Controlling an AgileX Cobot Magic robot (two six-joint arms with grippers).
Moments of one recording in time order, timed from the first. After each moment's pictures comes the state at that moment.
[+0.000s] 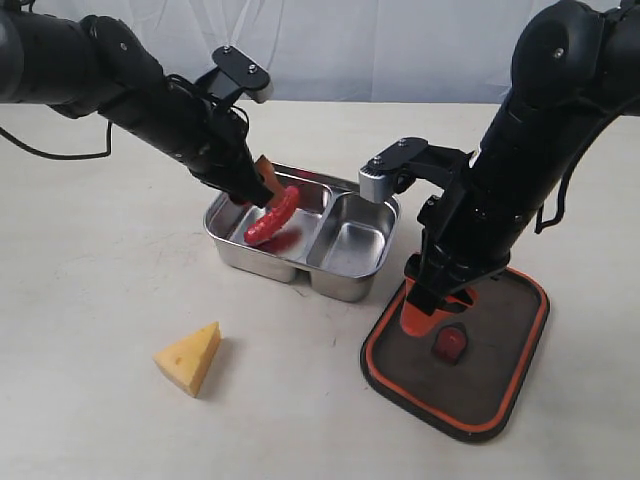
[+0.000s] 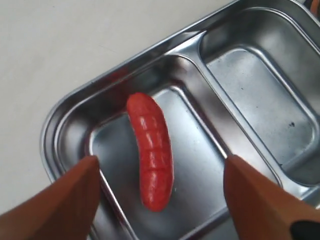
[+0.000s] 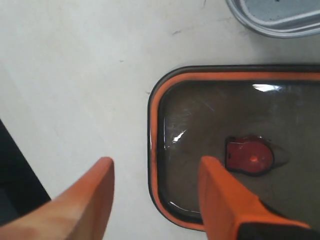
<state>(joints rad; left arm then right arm) -0.39 1.91 -1.29 -0.65 0.55 1.00 0.59 1.68 -1.11 0.39 1.13 -0.70</state>
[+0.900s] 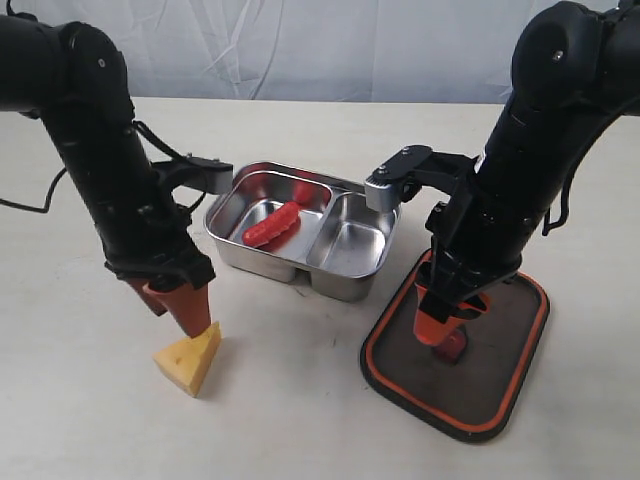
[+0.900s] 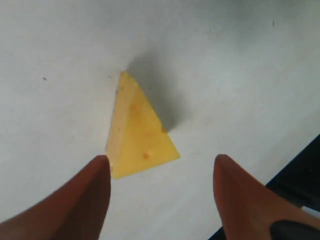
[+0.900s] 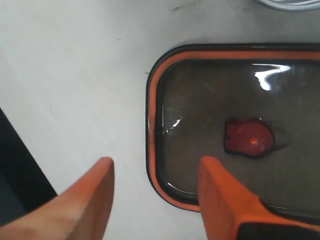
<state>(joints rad) -0.39 1.83 -1.18 -0.38 1.21 0.50 0.59 1.68 -1.11 0.35 1.18 -0.70</state>
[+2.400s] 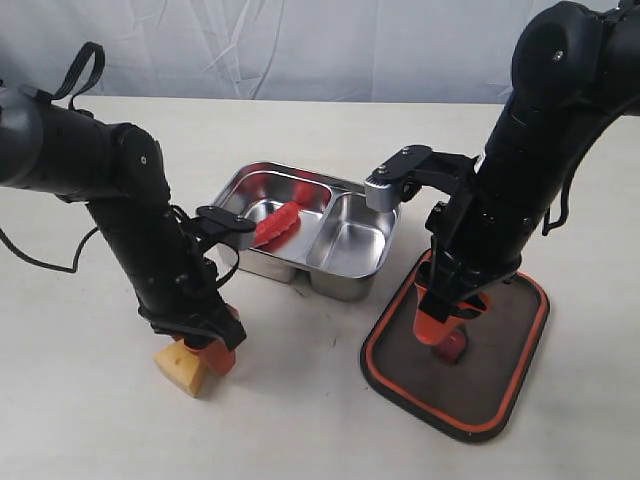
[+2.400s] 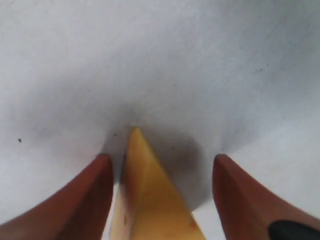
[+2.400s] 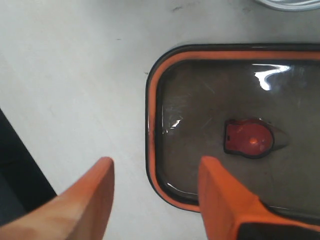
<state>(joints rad) -0.48 1.91 -1.01 -0.40 0.85 0.50 0.59 1.68 -1.11 0.35 1.18 -0.69</state>
